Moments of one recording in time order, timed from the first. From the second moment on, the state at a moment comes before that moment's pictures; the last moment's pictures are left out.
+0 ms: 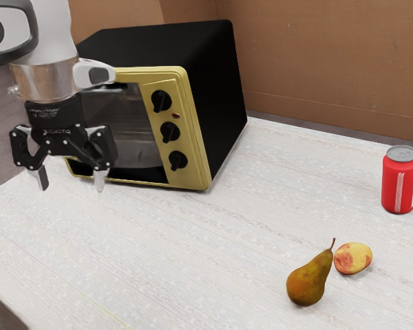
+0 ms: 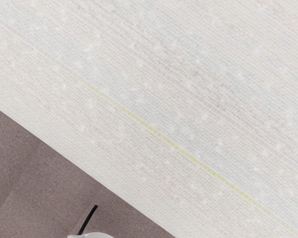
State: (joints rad) arm -0.12 -0.21 0.14 -1.55 0.09 1.13 -0.54
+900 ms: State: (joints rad) arm 0.25 -0.12 0.38 -1.73 -0.11 2.34 -0.86
